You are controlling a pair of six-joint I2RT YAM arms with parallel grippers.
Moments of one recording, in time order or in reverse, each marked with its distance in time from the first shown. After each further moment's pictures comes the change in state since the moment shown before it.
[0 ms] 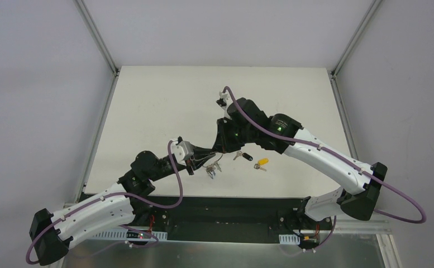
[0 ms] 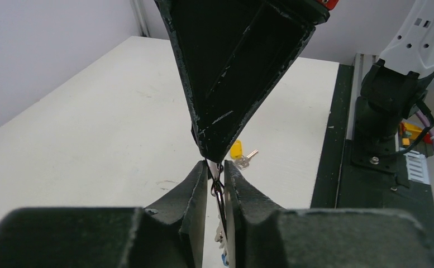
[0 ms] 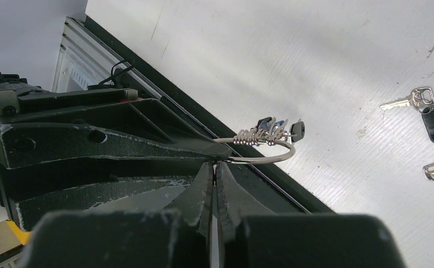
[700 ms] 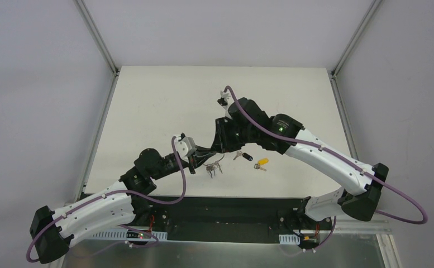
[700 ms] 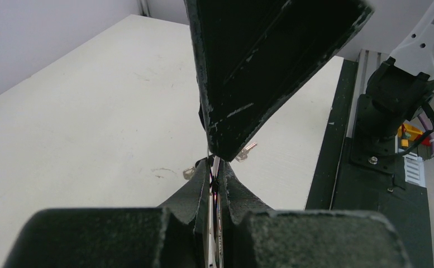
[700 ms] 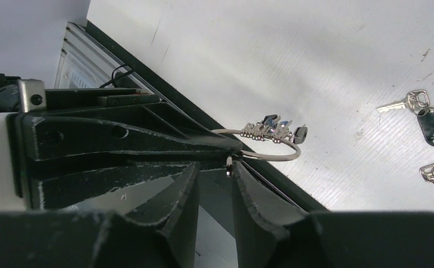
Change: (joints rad) left arm 0.000 0.044 0.026 -0.032 -0.034 -0.043; right arm 0.002 -0.005 0.000 0.000 0.011 0.000
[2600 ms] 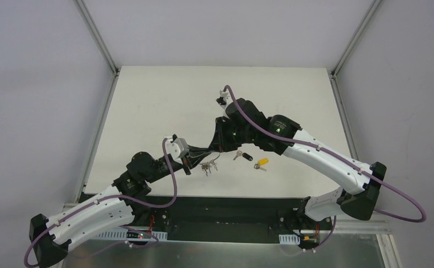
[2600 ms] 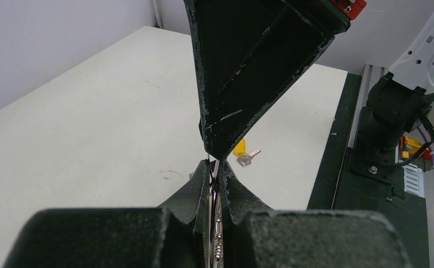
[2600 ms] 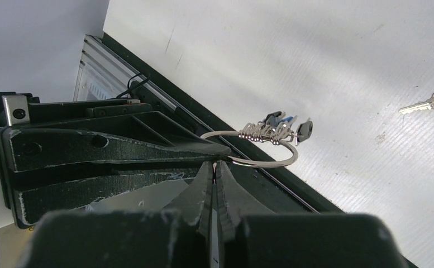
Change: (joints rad) left arm 0.000 -0.113 -0.003 -0.085 -0.051 -0.008; right arm 0.007 0.011 -0.004 0.047 0.005 0.071
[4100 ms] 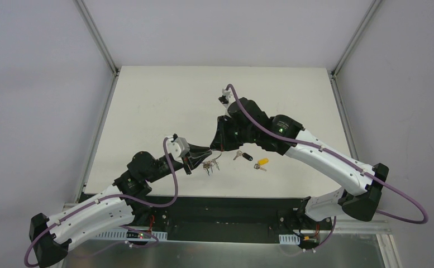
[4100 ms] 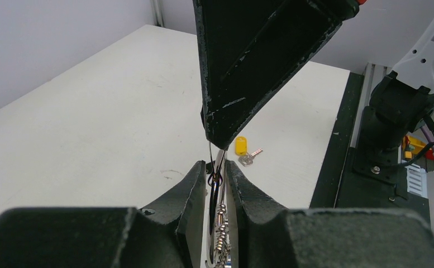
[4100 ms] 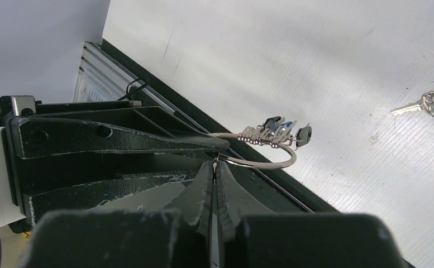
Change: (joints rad) left arm 0.000 0.014 0.000 0.019 0.001 0.002; right arm 0.002 -0.018 0.002 -0.004 0.023 0.000
